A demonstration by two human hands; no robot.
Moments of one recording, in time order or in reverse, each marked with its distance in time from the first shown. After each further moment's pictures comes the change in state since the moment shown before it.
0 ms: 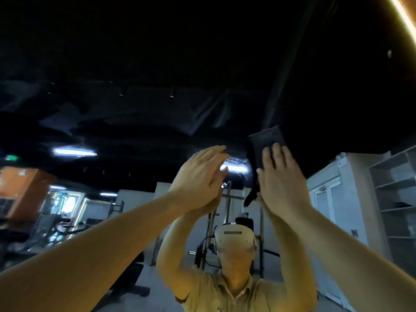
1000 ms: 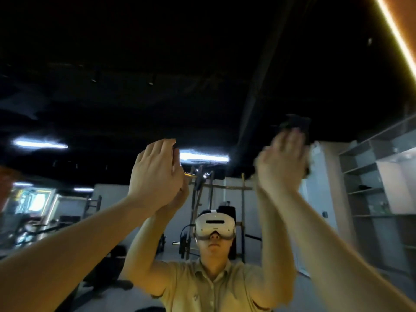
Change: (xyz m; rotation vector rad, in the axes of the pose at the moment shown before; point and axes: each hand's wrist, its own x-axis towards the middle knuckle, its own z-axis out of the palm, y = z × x) left_hand -0.036 -0.036 -0.002 0.106 0.124 -0.325; right_hand 0.002 -0.009 0.007 0.077 0.047 0.461
